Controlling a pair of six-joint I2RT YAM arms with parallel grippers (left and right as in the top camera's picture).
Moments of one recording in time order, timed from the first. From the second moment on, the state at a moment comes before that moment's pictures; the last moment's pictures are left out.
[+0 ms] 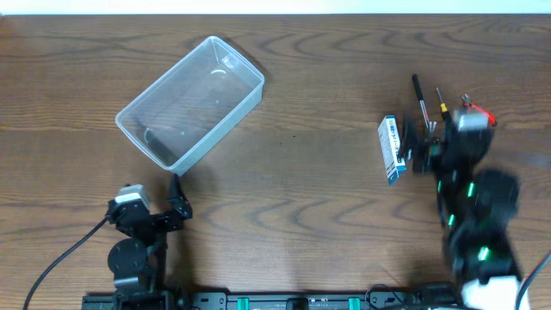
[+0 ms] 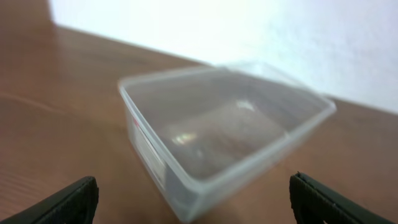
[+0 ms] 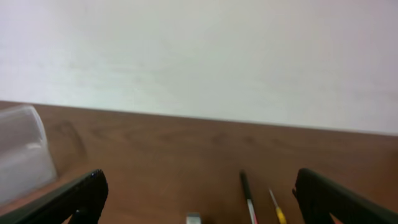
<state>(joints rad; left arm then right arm) 0.11 0.01 0.13 -0.28 -0.01 -0.22 0.09 0.83 0.71 -0.06 -0.03 -0.01</state>
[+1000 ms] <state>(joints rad) 0.11 0.91 1.24 -0.76 -0.08 -0.22 0.20 1.76 2.04 -0.84 -0.18 0.00</state>
